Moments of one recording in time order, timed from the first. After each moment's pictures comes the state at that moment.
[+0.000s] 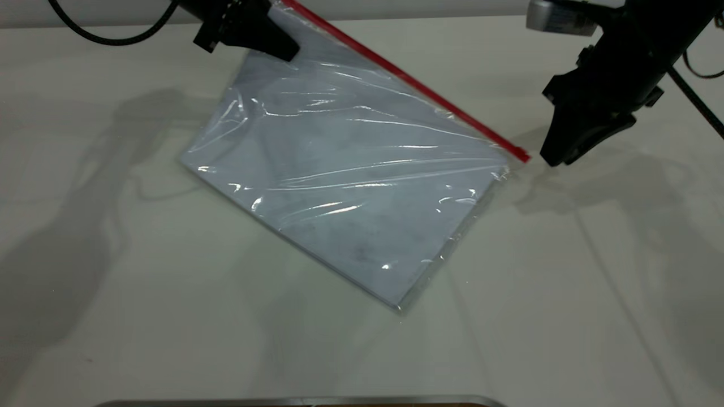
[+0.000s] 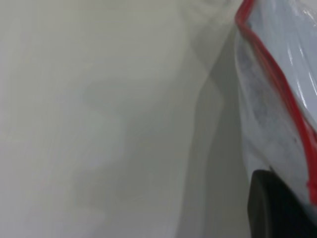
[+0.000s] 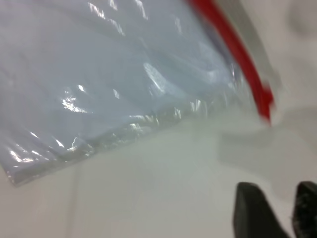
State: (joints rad) left arm -0.10 2.70 -2.19 -0.96 1.14 1.86; right arm 0.10 2.31 -1.36 0.56 0.71 -0.75
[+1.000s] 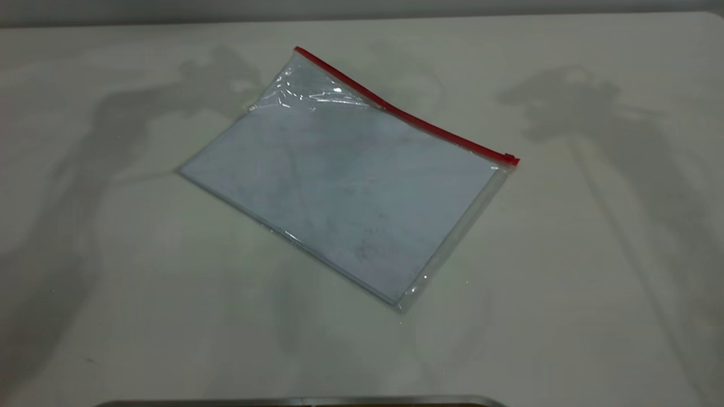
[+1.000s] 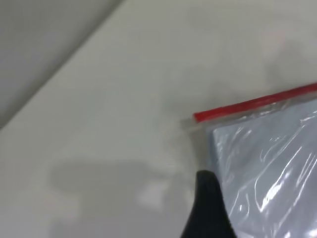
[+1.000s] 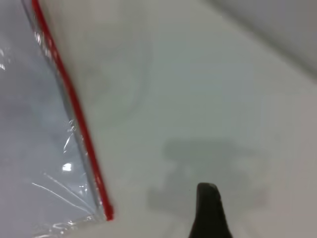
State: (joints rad) left arm -0.09 2.42 -2.19 -0.55 0.91 0.90; right arm 0.10 1.97 -1.77 0.26 0.86 -0.62
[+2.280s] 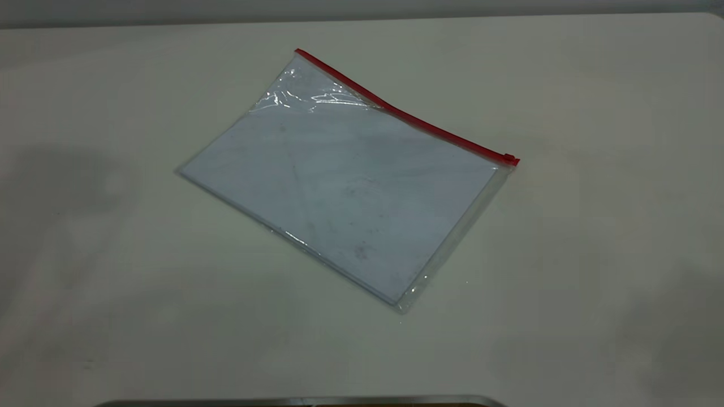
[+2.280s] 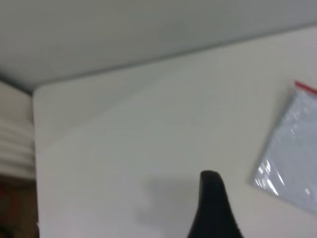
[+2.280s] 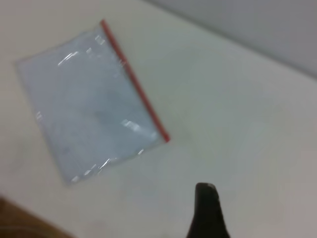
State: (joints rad) left arm -0.09 1.49 -1.84 0.04 1.17 0.12; right arm 0.10 0.99 -1.35 0.24 1.24 -0.39
